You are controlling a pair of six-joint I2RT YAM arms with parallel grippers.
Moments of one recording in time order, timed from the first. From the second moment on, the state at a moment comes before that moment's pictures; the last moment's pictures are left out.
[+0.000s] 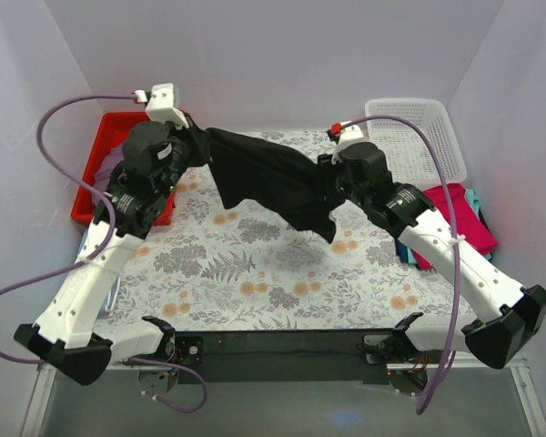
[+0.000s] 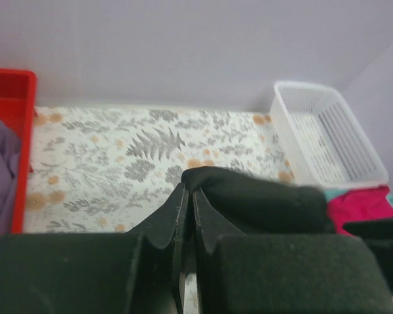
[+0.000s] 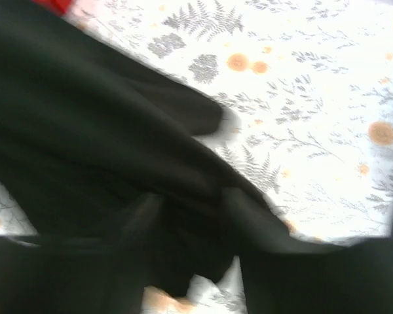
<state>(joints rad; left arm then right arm) -0.48 1.20 1.51 -0.46 -0.21 -0.34 0.68 1.28 1.34 -0.53 0.18 0.24</state>
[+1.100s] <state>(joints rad) -0.51 1.75 1.50 -0.40 0.34 -0.35 0.65 1.48 1.26 -0.58 0.26 0.23</state>
